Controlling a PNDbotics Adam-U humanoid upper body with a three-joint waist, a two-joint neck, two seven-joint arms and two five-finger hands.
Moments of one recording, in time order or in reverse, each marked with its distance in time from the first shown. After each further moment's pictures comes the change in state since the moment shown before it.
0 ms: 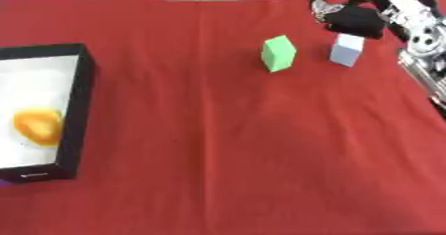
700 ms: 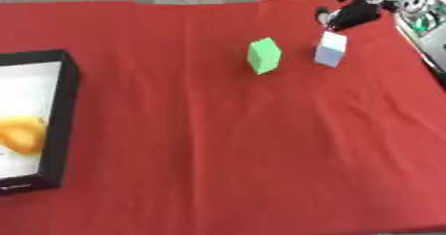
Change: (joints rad) left arm 0.000 -0.024 -0.001 -0.010 0.015 -0.008 -0.009; right arm -0.143 -0.055 -0.034 0.381 0.253 -0.144 0.492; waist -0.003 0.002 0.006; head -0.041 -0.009
